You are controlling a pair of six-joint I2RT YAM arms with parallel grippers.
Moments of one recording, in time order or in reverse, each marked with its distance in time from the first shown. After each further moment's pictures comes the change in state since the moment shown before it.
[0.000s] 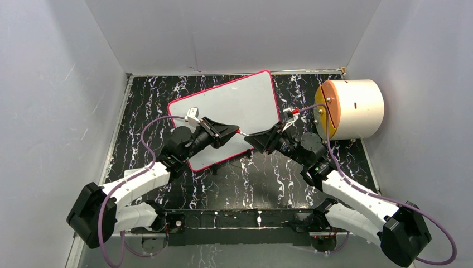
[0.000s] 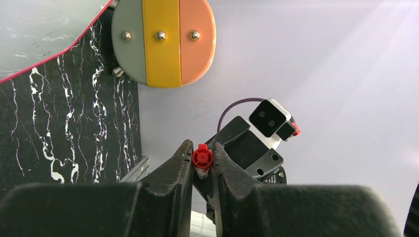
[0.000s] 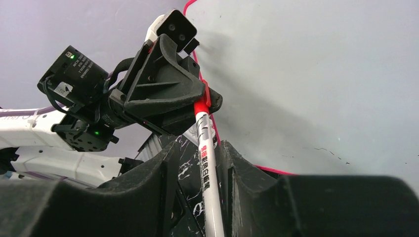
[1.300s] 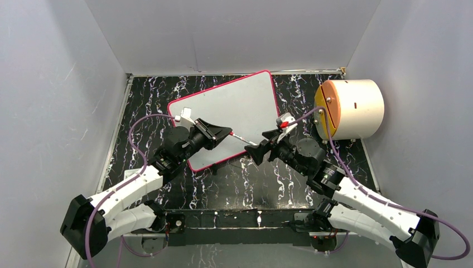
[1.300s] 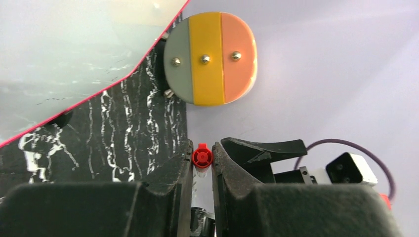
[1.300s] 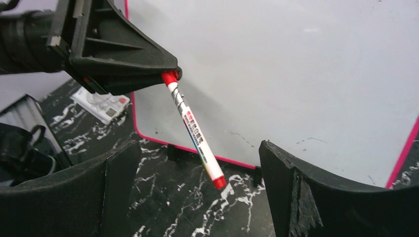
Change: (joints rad) left arm 0.000 -0.114 0.032 -0.276 -0.129 0.210; right arm 0.211 -0.150 0.113 -0.440 0.373 -0.553
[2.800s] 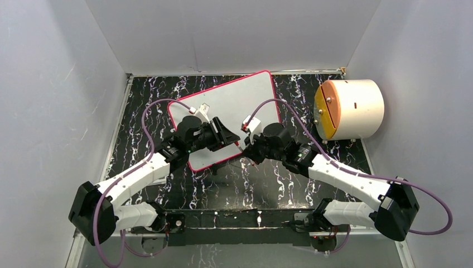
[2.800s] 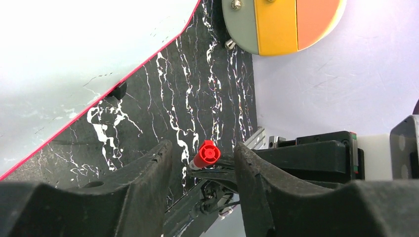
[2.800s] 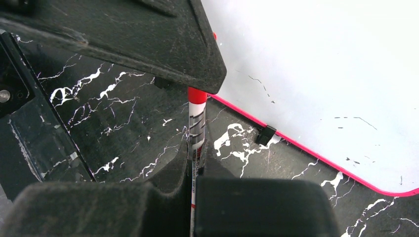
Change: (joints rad) left arm 0.000 0.139 0.174 -0.283 0.164 0.304; right arm 0.000 0.375 0.224 -0.284 -0.195 -0.191
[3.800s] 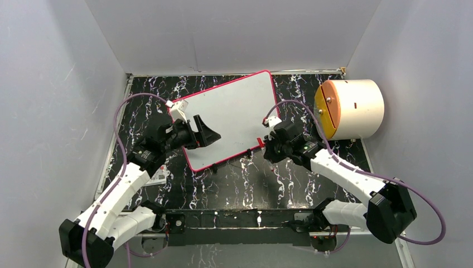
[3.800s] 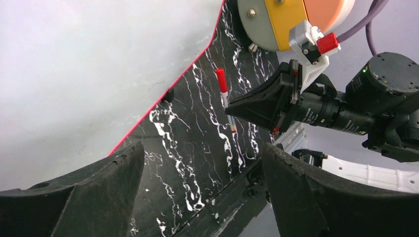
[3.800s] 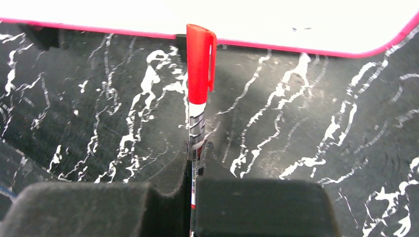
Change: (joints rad) left arm 0.242 -0.248 0.025 -0.267 0.156 0.345; right arm -0.243 0.023 -0.059 -0.222 0.064 0.180
